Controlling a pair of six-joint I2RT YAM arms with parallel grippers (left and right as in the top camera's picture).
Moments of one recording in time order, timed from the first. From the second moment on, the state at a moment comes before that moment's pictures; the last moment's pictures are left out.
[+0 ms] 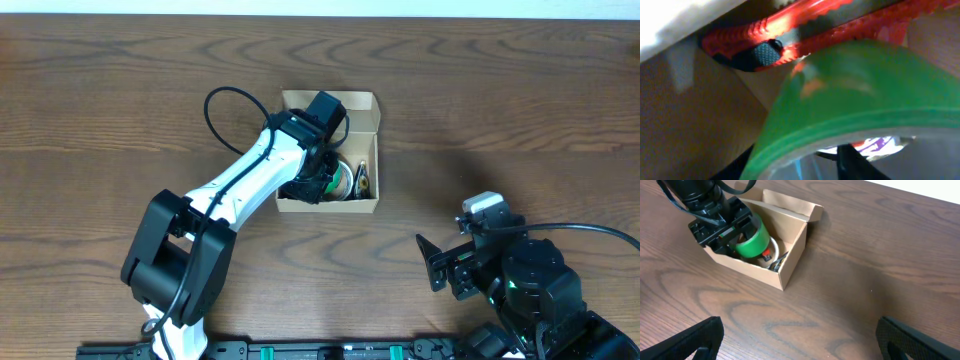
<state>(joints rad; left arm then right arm) -0.58 1.93 1.43 -0.83 0.22 -1.59 0.59 0.58 0.95 -1.01 0.17 0.13</state>
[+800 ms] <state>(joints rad) -0.58 1.76 1.51 -1.01 0.14 -1.54 0.59 0.58 0.95 -1.01 0.17 0.13</state>
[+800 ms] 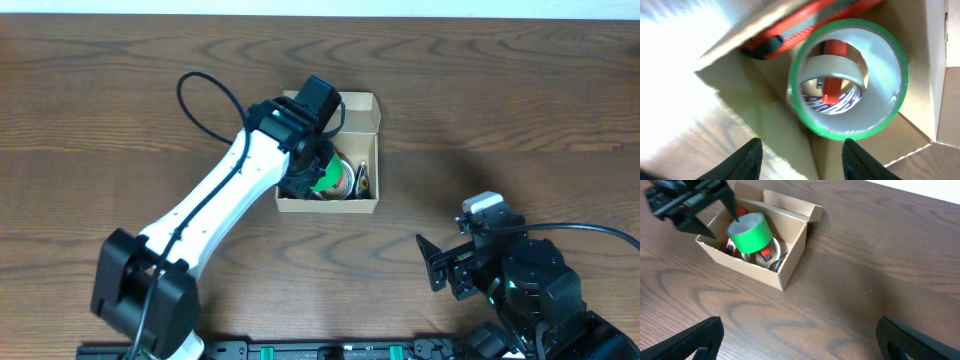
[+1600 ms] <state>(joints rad) -0.57 1.53 1.51 -1.12 -0.09 -1.52 0.59 0.58 0.95 -1.01 0.17 0.13</state>
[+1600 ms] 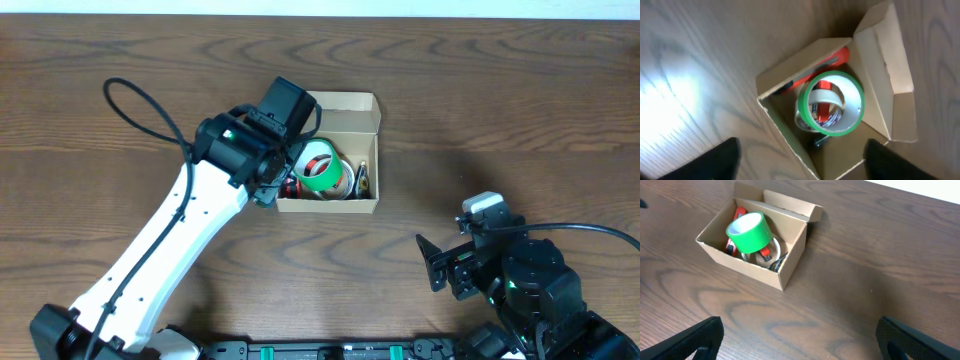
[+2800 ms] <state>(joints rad) -0.42 1.51 1.54 -1.15 0.00 -1.14 0.55 0.80 1.07 -0.96 0.14 0.13</state>
